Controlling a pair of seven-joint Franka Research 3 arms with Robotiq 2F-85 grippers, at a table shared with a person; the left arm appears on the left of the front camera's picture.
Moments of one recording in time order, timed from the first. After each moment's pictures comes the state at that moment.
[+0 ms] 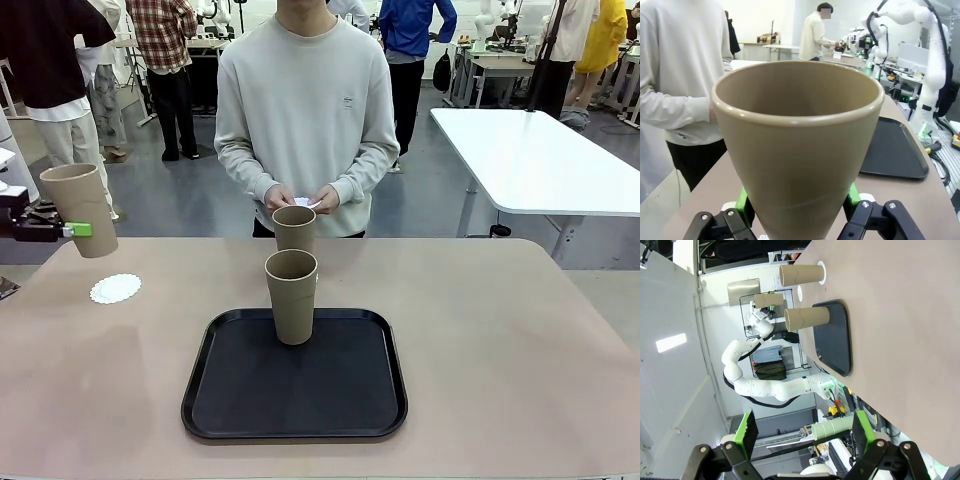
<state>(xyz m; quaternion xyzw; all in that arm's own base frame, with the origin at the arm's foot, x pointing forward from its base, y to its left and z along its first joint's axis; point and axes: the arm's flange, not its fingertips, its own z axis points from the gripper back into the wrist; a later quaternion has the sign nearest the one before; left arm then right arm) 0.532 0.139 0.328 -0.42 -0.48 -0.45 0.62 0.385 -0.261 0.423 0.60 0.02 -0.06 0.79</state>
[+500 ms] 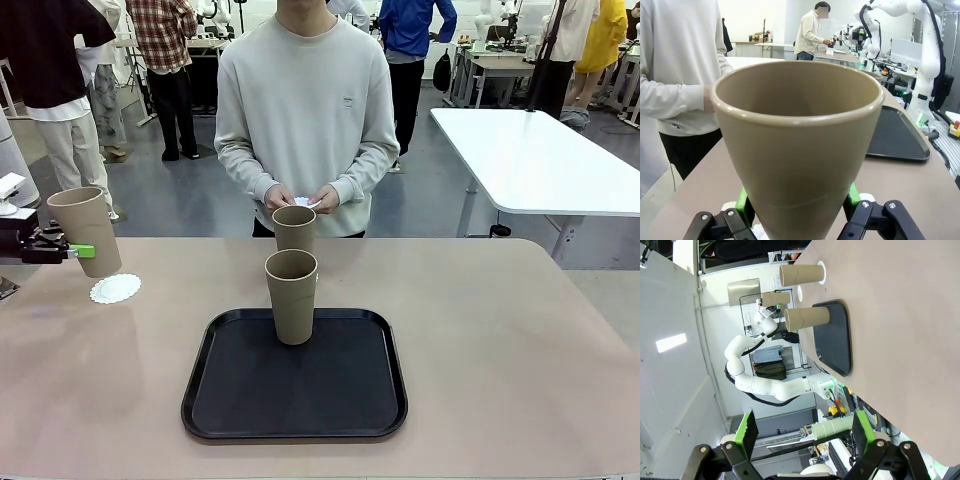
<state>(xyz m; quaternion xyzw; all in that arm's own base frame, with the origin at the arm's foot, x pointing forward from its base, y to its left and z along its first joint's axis) 0.541 0.149 0.290 -0.43 -0.47 -0.46 0.62 0.385 -0.261 0.423 0.60 0.02 -0.06 0.79</state>
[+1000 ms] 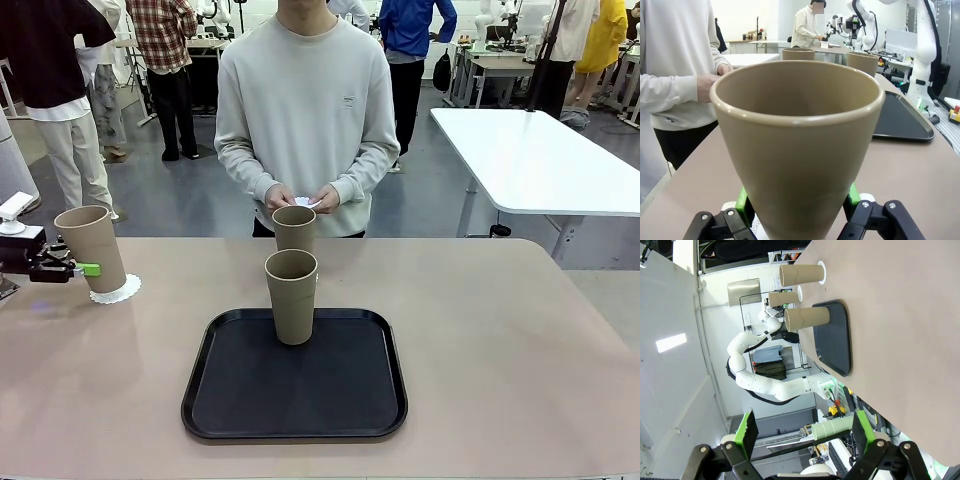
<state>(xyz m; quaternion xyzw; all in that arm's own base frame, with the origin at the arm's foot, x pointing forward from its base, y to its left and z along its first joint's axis) 0.542 0.149 0.254 -0.42 -0.47 -0.49 0.60 0.385 -0.261 0.423 0.60 0.02 -0.06 0.79</state>
